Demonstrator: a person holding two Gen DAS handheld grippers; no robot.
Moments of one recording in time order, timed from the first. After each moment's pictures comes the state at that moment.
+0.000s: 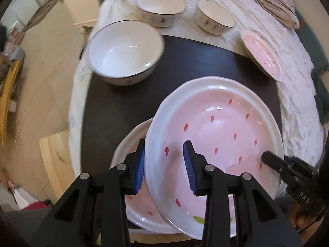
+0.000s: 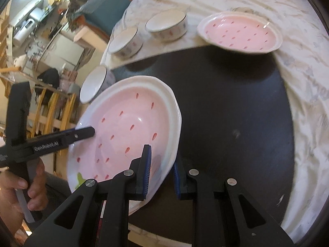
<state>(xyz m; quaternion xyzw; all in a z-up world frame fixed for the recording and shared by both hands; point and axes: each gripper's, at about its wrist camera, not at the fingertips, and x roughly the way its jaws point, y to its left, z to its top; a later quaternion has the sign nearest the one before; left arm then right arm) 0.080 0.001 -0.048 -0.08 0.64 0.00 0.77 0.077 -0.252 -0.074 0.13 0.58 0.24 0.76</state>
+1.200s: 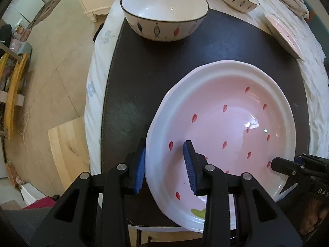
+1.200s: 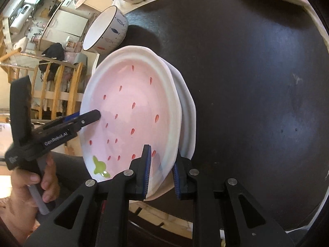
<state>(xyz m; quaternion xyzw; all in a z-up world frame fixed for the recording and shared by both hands) 0.044 0.036 -0.101 -0.05 0.66 0.02 0.75 0.054 -0.201 -0.124 0.14 0.67 0.28 0.67</state>
